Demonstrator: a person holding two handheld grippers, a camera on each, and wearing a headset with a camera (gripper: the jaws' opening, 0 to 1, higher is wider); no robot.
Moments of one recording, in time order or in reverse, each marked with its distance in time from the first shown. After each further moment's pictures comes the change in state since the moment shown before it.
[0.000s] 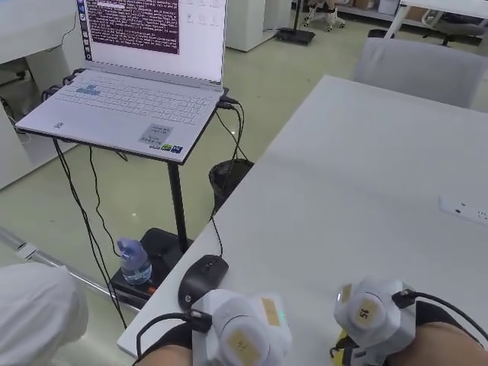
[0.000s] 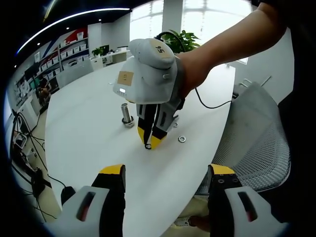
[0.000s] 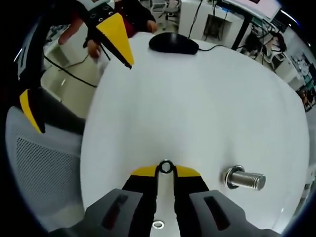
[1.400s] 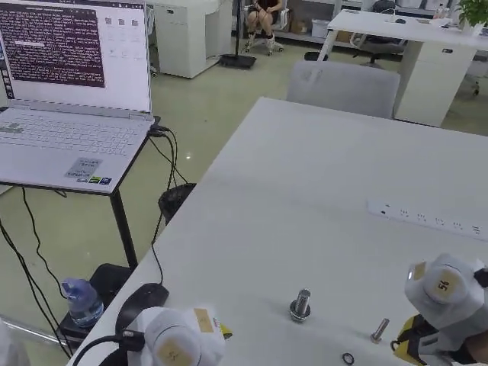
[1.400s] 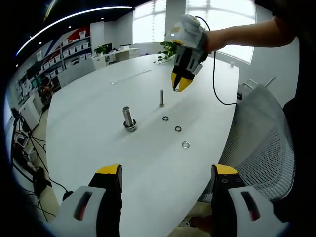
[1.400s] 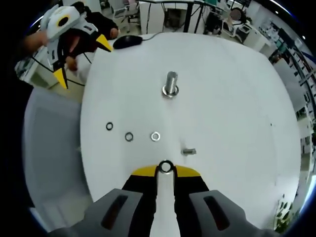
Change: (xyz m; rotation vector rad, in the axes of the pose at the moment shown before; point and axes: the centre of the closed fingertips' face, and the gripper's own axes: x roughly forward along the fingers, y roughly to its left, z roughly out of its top) left arm 0.009 0.008 0.011 -0.014 0.016 0.028; right arm -0.114 -0.047 -0.132 0.264 0.029 -0.133
